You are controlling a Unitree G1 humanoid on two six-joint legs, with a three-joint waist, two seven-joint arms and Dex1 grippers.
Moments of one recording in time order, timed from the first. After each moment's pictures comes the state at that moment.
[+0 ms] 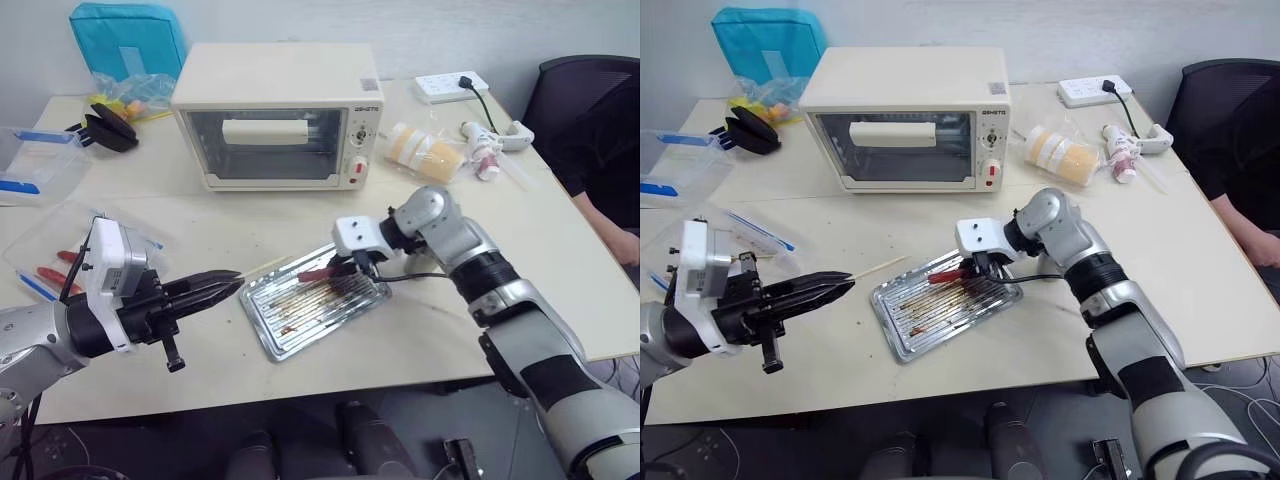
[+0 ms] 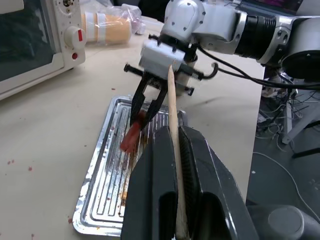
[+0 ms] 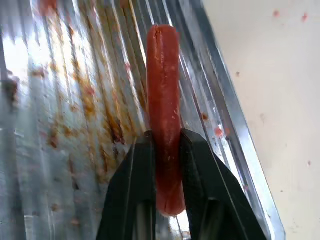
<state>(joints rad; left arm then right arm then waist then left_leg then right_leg) 0.07 0.93 0.58 -0.70 -1.11 0.80 -0.65 -1.07 -0.41 0.39 0.62 -0.07 -0.03 1.48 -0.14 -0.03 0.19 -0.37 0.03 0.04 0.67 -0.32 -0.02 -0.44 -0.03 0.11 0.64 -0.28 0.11</state>
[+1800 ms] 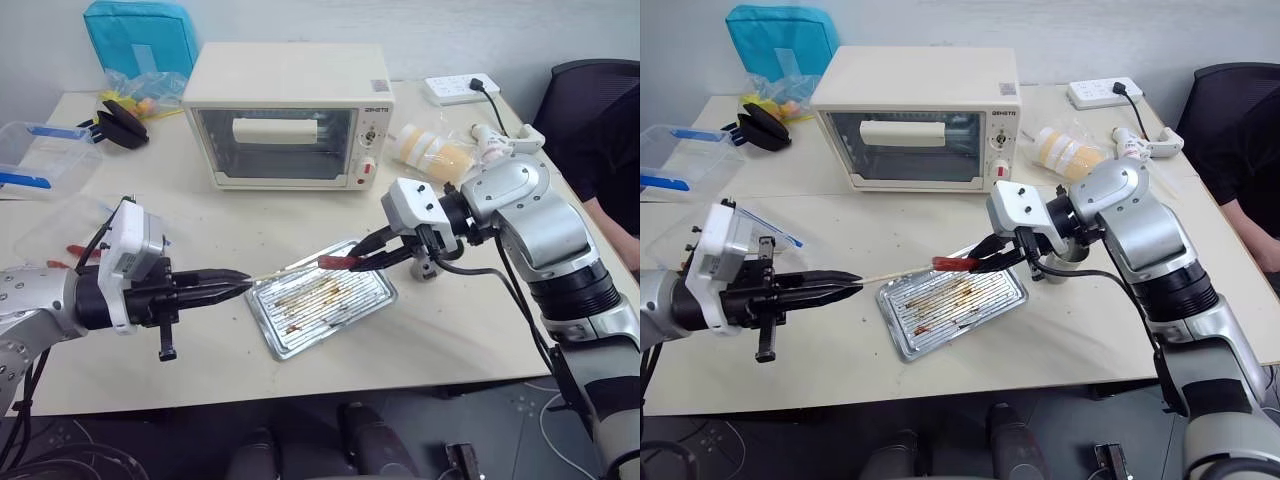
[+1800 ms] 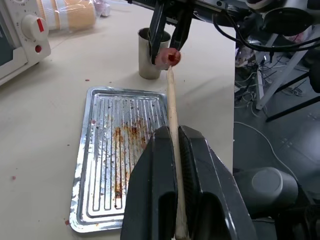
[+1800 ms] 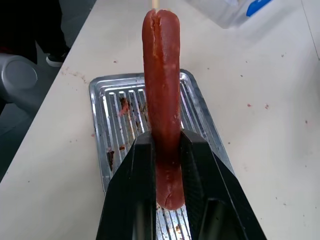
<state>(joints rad) -0.10 1.03 0.43 -0.59 -1.02 0.79 -0.86 -0.96 -0.68 0.32 0.05 0.25 0.36 1.52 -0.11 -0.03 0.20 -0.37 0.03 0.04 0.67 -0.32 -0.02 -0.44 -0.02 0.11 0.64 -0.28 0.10</state>
